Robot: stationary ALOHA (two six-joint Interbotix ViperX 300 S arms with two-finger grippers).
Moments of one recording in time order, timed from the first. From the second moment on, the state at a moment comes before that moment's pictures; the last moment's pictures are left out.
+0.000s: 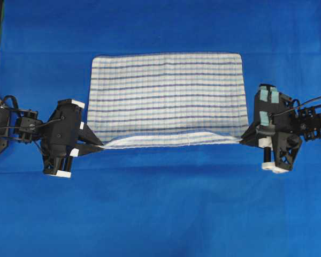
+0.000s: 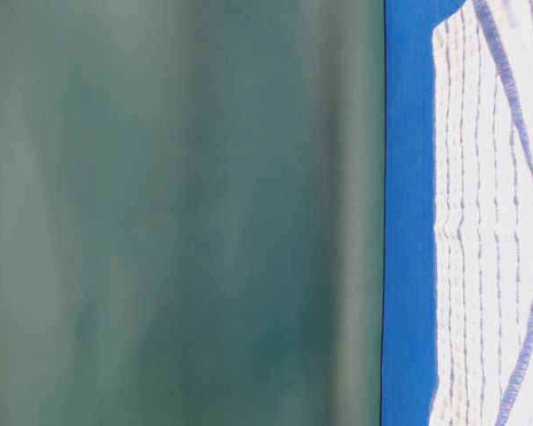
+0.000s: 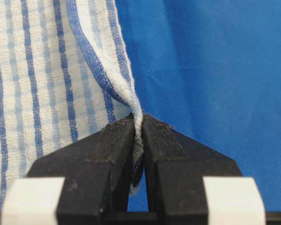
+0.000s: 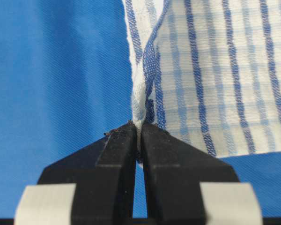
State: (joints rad) left arm -0.15 -0.24 1.14 -0.02 -0.31 0.02; right arm 0.12 -0.29 1.03 -0.12 0.15 0.41
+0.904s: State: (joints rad) left arm -0.15 -0.46 1.08 -0.02 -0.07 0.04; right arm 0.15 -0.43 0.94 -0.20 0.28 0.40
